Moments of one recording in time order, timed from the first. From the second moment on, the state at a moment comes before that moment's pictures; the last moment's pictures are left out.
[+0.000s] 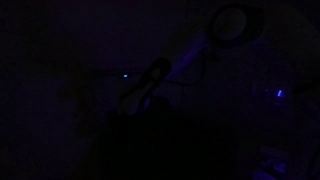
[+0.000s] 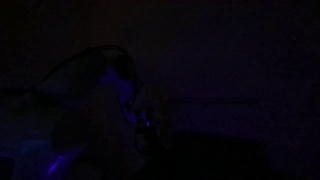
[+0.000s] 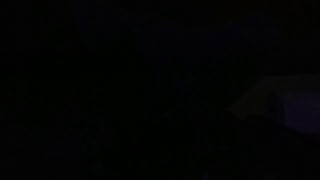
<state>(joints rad) 0.33 0.69 -0.05 -1.73 -0.13 2.55 0.47</state>
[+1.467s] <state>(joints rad) 0.38 0.87 -0.03 -1.52 -0.12 2.18 0.52</state>
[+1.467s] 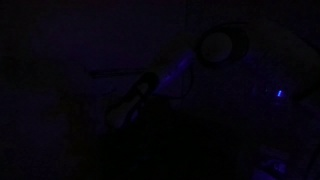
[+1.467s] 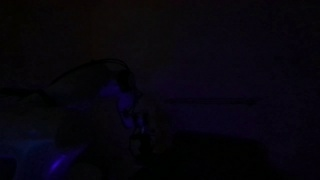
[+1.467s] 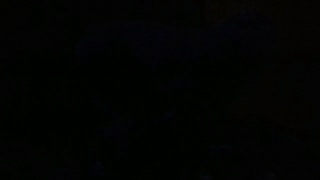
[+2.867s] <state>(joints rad) 0.34 0.59 -0.03 -1.79 -0.17 2.15 0.68</state>
